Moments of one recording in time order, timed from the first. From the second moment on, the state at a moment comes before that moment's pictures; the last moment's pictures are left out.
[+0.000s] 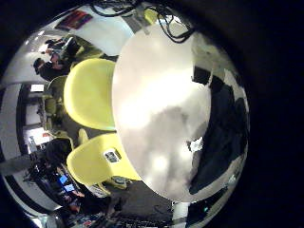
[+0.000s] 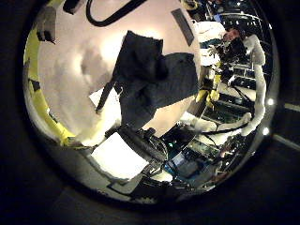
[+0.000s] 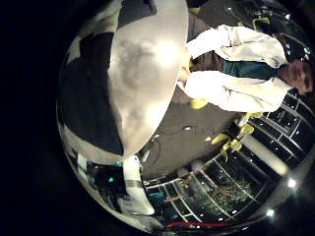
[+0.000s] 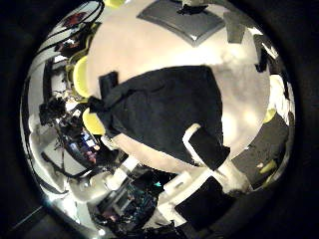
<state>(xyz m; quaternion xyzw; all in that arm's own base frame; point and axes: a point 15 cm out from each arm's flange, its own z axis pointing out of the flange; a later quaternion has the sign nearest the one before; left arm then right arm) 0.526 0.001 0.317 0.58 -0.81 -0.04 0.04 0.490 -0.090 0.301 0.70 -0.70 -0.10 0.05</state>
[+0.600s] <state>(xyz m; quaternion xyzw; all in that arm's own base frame) 0.362 -0.071 0.189 0.48 -0.85 -0.09 0.17 0.424 -0.050 0.305 0.75 -0.63 -0.18 0.10</state>
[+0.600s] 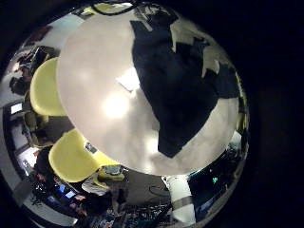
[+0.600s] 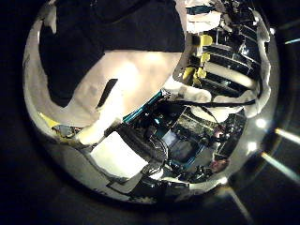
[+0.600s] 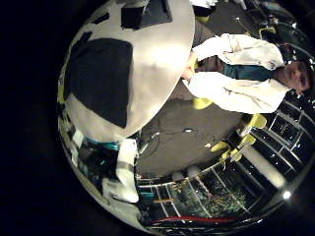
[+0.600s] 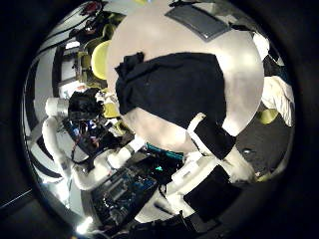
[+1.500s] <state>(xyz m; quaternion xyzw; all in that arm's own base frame) 0.403 0.021 0.163 0.53 -0.83 -0.16 0.09 0.385 -0.010 0.249 0.77 -0.59 -0.19 0.12</state>
